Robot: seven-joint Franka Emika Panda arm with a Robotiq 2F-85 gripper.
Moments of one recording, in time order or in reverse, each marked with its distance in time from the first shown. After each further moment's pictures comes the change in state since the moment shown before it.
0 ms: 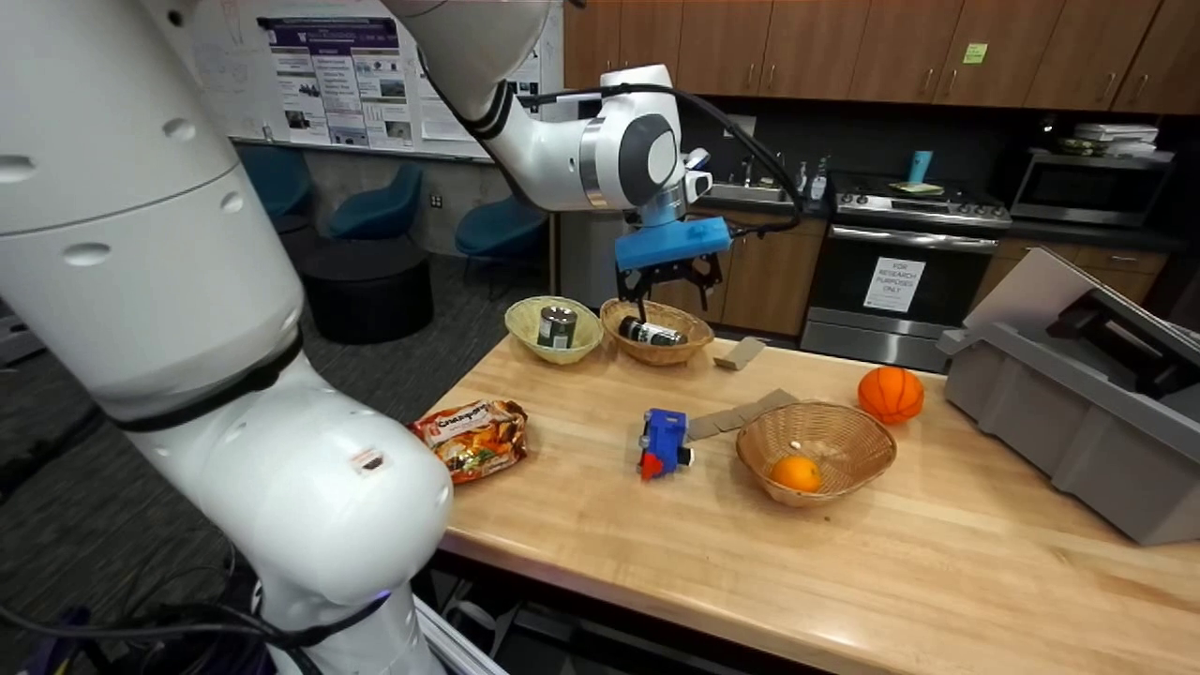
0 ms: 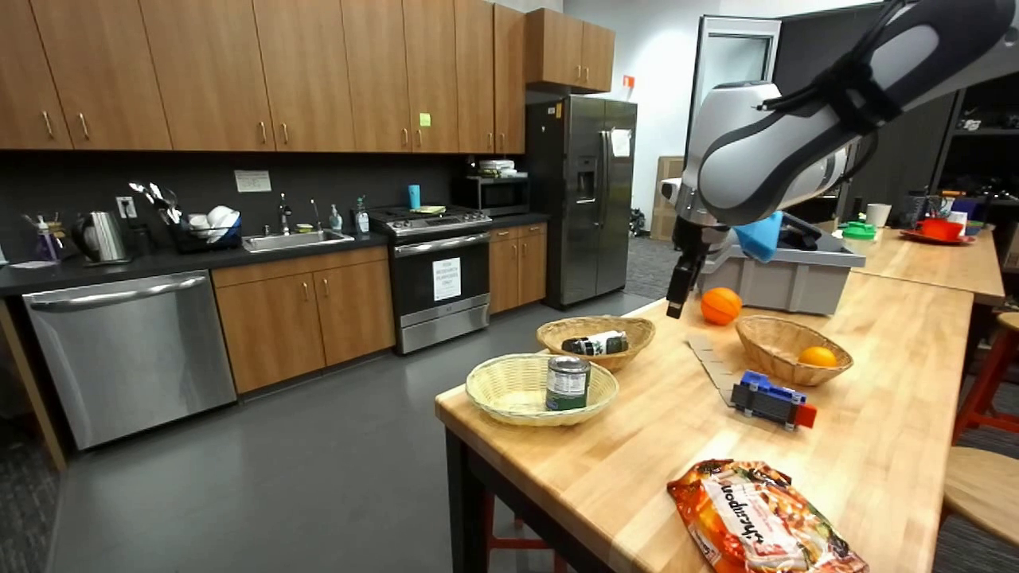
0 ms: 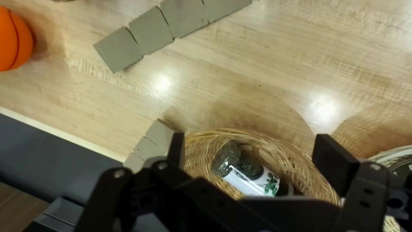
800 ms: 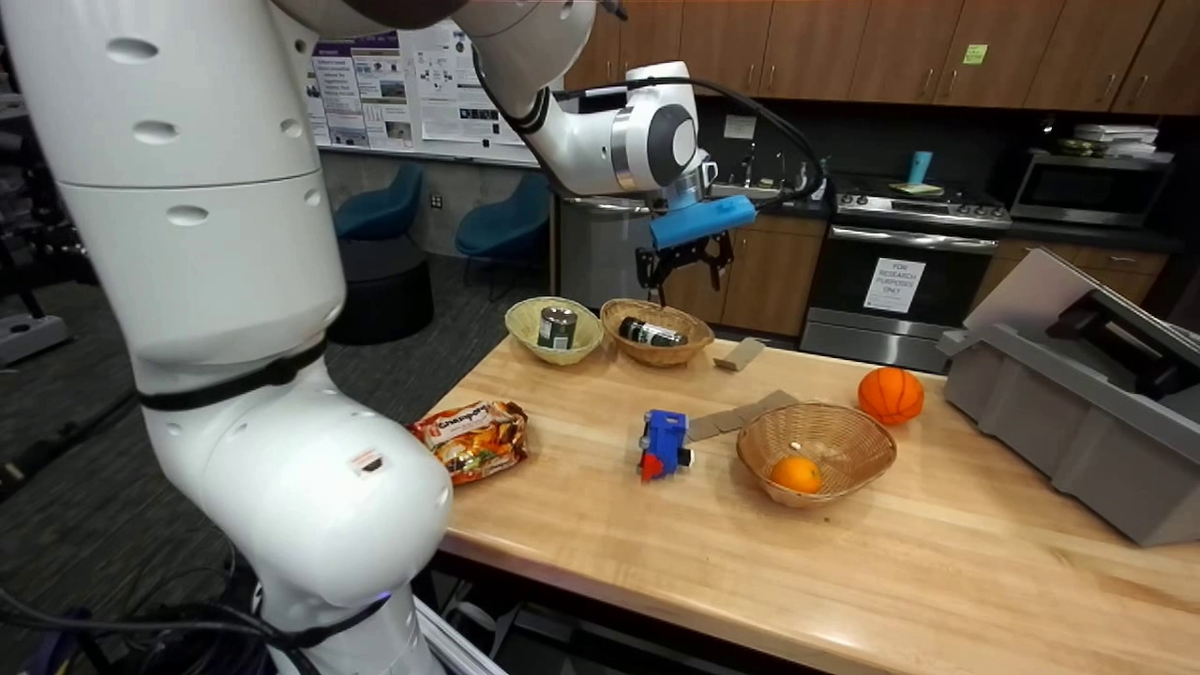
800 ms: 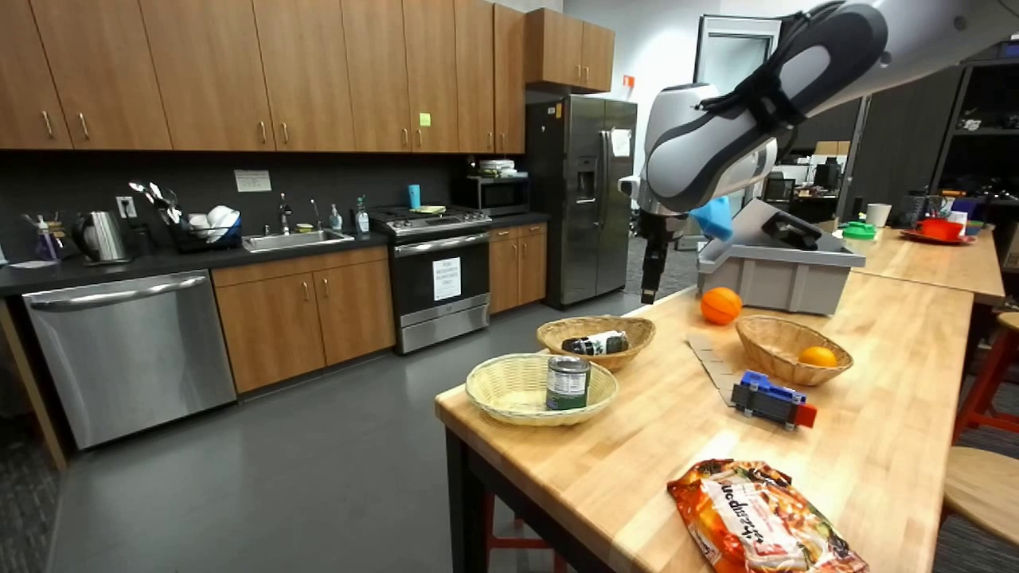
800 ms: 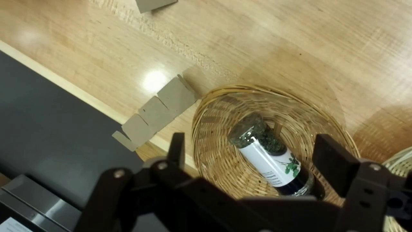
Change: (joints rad) arm -0.013 0.201 0.035 0.256 0.002 -0.086 -0.191
